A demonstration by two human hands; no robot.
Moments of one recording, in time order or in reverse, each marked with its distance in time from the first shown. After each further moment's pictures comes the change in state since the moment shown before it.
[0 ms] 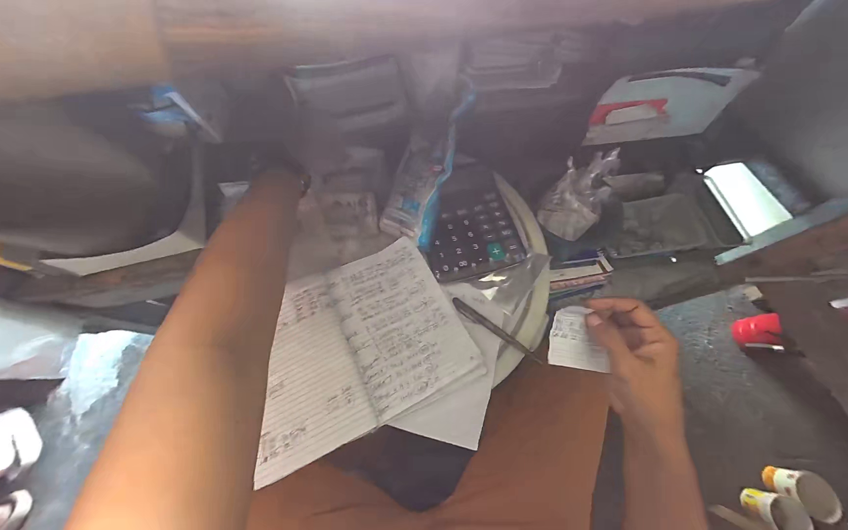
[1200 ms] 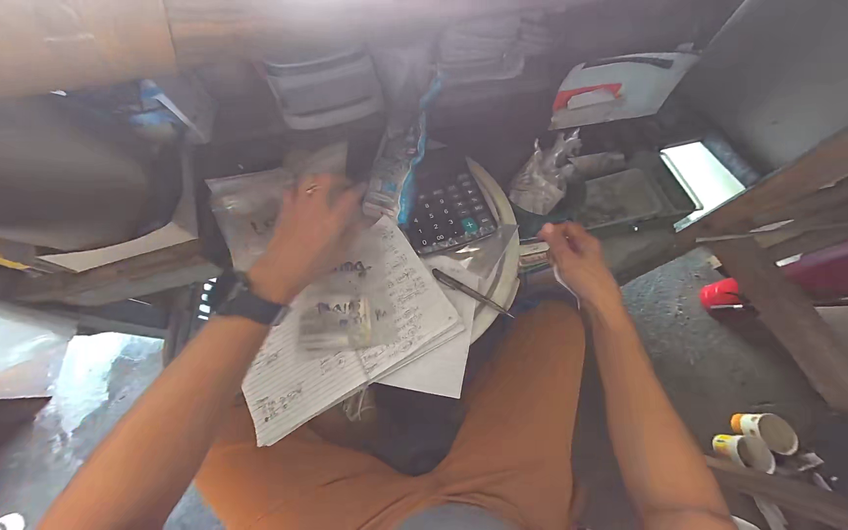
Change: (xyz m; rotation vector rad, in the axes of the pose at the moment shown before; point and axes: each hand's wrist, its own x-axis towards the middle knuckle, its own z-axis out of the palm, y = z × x) left_hand -0.132 -0.009 0.022 0.004 0.043 0.626; right_hand 0.058 0.012 -0.014 -0.491 -0.187 0.201
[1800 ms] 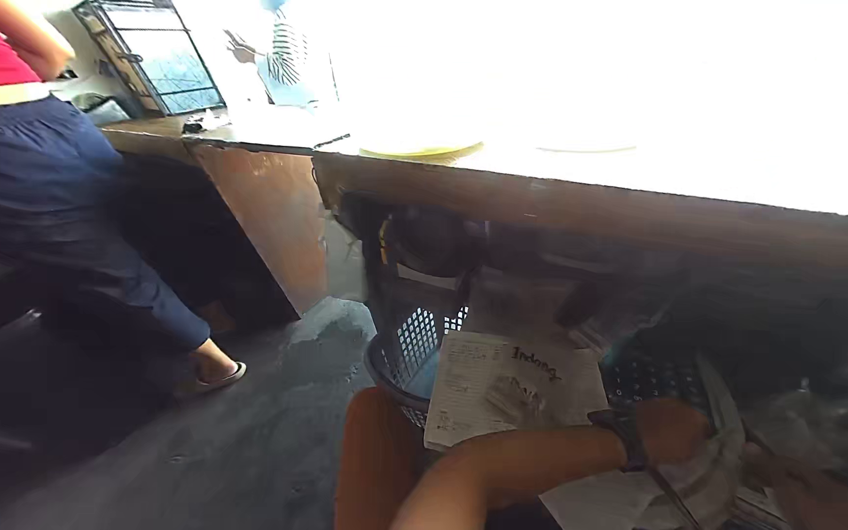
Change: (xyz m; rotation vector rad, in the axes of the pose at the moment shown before) left_hand 0.068 0.146 0.076 -0.484 -0.251 -0.250; right_hand 0.029 -0.013 0.015 -0.142 -0.128 0.042
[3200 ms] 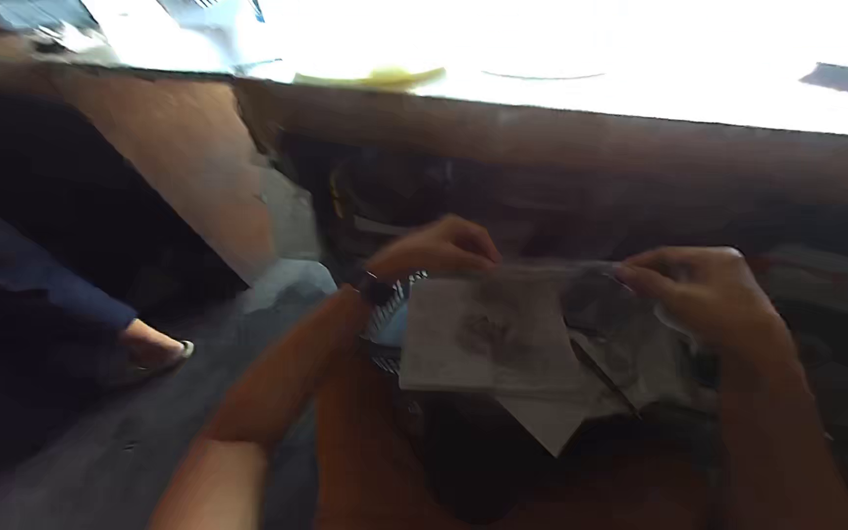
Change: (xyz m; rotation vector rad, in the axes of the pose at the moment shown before) left_hand -0.192 -0.087 -0.199 -0.396 0.222 0.180; right_hand -0.052 -0.184 -0.003 -0.098 -0.141 -0.690
